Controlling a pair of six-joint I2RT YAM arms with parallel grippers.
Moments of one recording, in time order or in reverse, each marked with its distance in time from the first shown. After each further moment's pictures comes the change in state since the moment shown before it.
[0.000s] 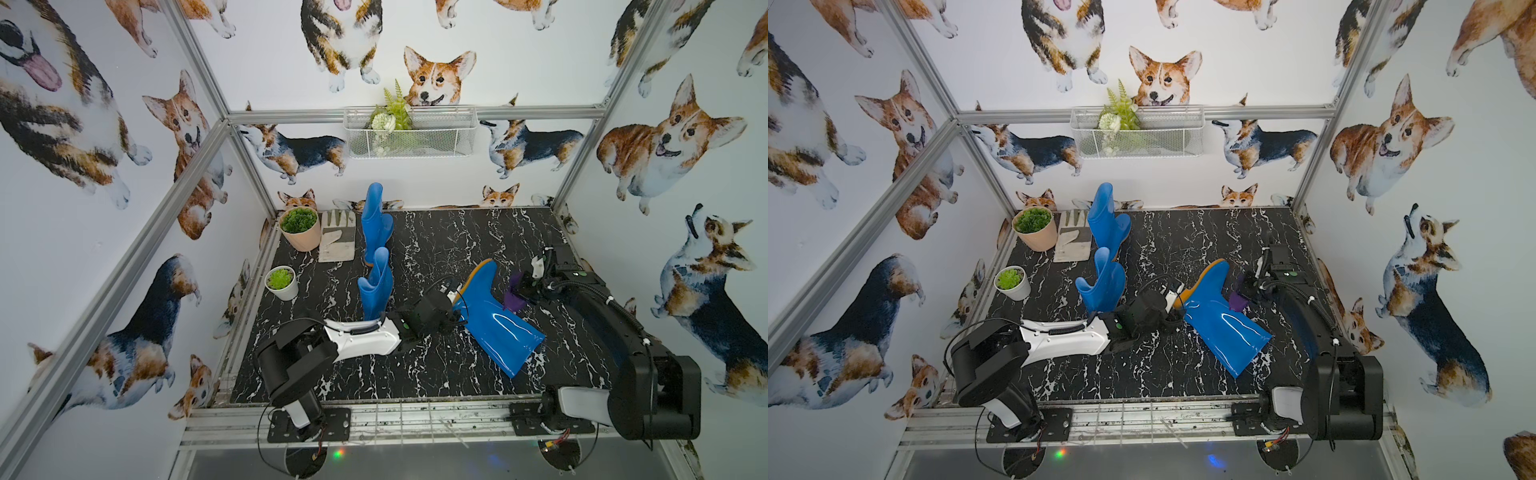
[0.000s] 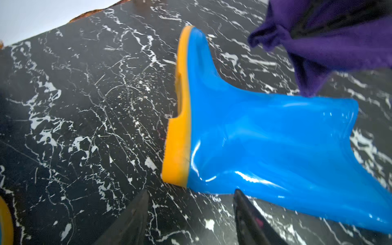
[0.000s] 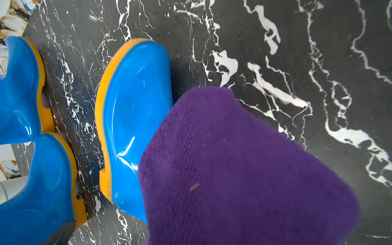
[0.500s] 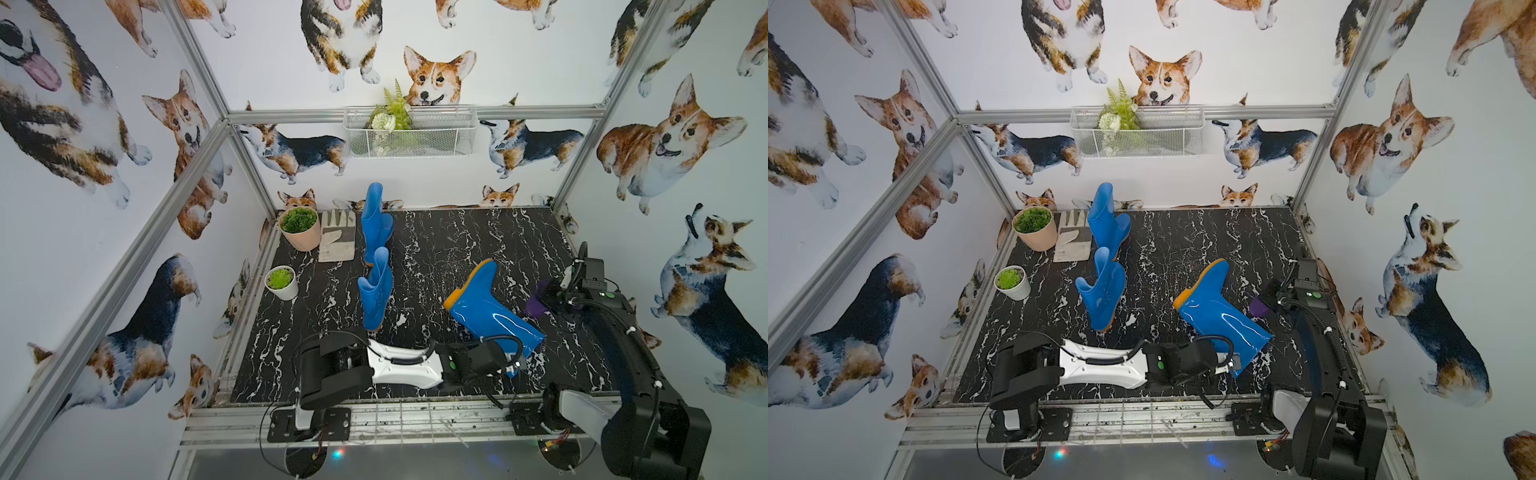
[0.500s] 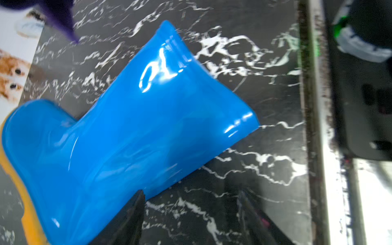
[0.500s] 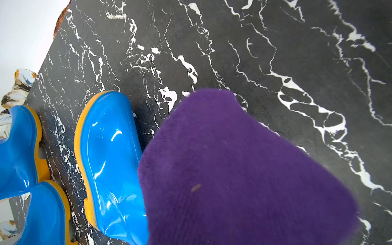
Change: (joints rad) left arm -0.348 0.242 0.265 -0.219 -0.062 0.506; right arm -0.198 -0.201 -0.092 -0.018 0.066 0.027
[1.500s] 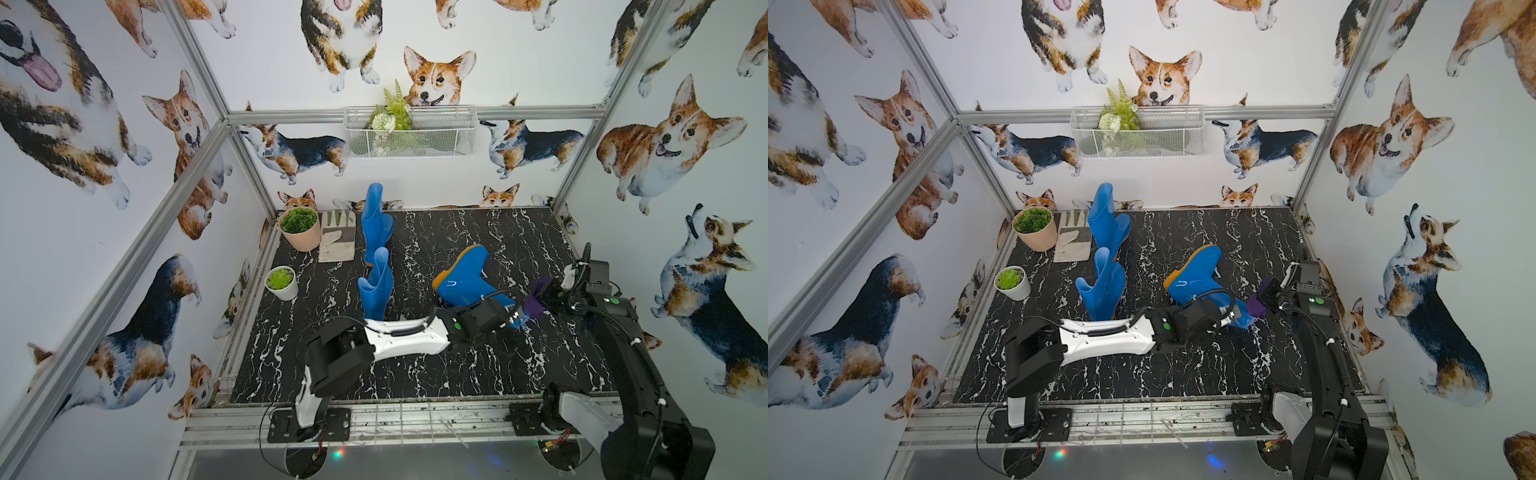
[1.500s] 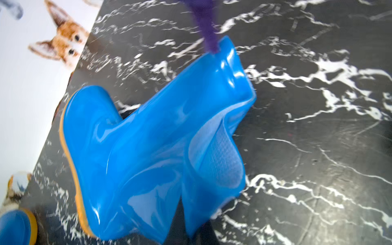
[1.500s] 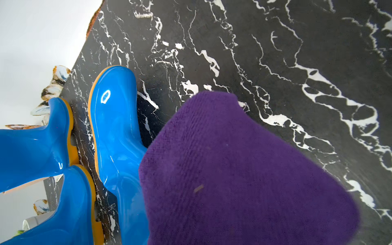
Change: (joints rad) left arm 0.251 -0.048 0.175 -0.151 -0.018 -0.154; right arm 0.006 -0.079 0.016 -0.020 -0.096 0.022
